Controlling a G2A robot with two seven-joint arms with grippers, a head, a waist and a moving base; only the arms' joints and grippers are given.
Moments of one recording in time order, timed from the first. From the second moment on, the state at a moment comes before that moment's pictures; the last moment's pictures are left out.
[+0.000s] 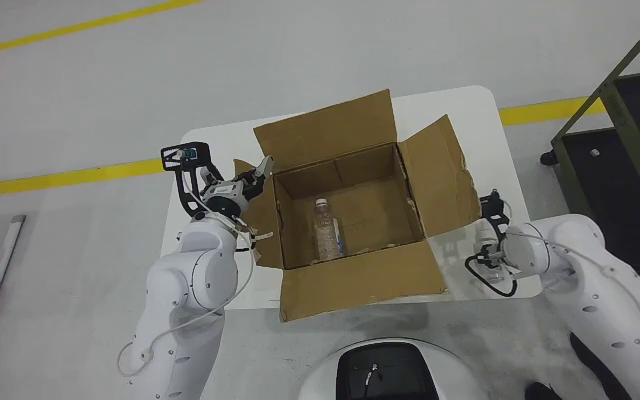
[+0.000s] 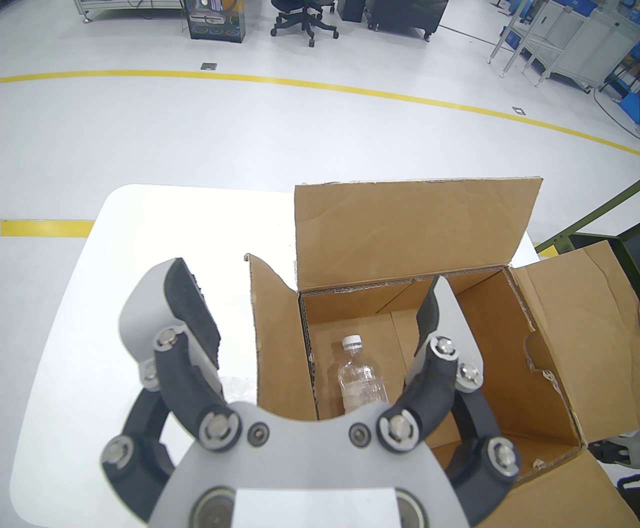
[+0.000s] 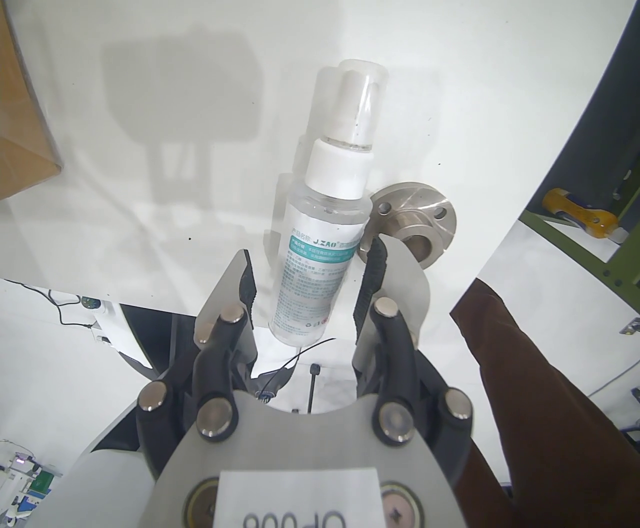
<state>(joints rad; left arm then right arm) 1.01 -1.19 -1.33 -2.00 1.07 0.35 -0.72 -1.06 -1.02 1.25 -1.77 -1.07 0.28 1.54</state>
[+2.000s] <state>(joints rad) 1.01 -1.19 -1.33 -2.00 1.07 0.35 -0.72 -1.02 -1.05 1.21 -1.70 -1.11 0.28 1.54</state>
